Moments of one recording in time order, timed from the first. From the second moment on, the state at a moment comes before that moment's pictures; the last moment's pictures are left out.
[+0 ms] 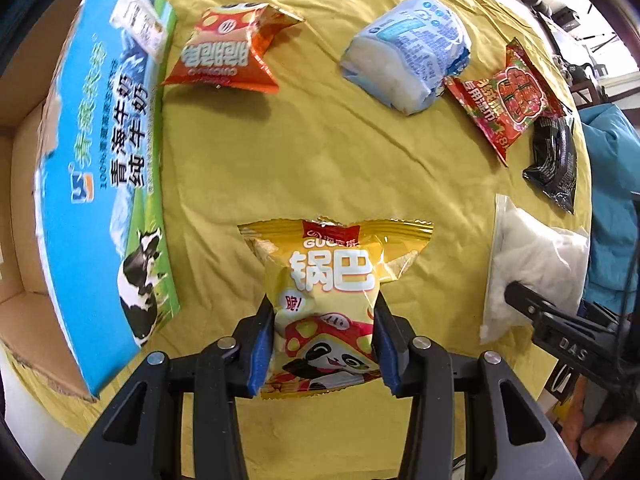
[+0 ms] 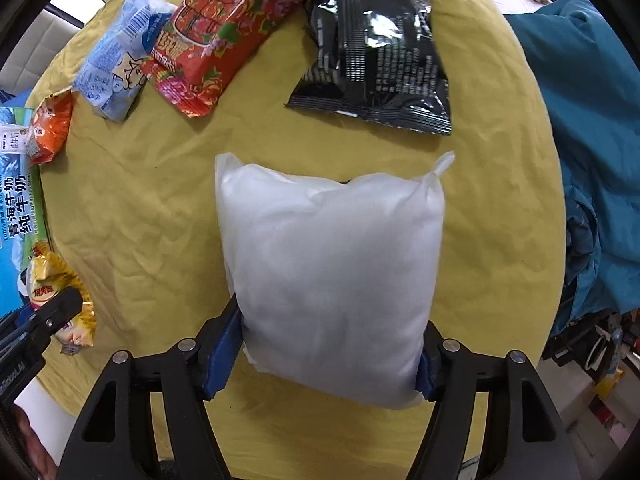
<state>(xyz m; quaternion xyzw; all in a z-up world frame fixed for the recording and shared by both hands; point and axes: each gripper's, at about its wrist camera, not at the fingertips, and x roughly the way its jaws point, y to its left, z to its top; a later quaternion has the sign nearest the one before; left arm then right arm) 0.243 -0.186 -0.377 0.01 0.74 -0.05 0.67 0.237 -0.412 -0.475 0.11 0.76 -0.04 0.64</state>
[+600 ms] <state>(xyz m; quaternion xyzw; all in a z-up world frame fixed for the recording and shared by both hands) 0.218 -0.136 -0.306 -0.01 0.70 -0.07 0.71 0.216 -0.372 -0.346 0.18 0.69 0.04 0.70</state>
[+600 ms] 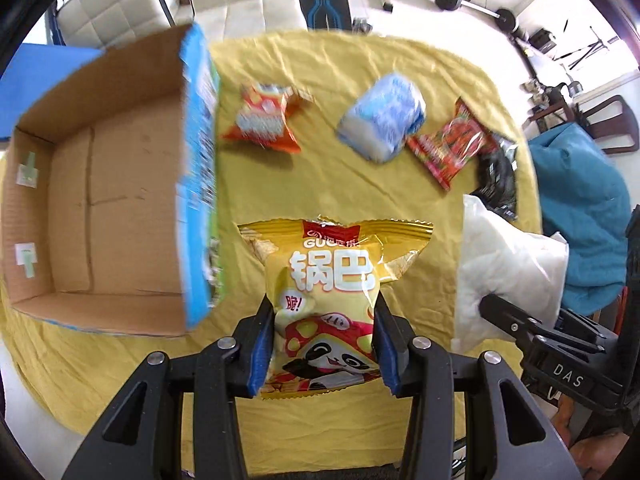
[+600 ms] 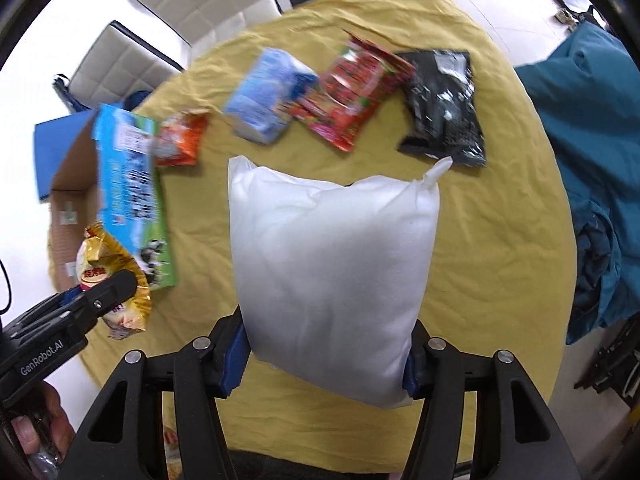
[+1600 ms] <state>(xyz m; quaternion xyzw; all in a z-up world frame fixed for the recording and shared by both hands) 0.362 0.083 -0.252 -0.06 0.65 -0.04 0.76 0.360 -0.075 -0.288 0.10 0.66 0.14 0.73</state>
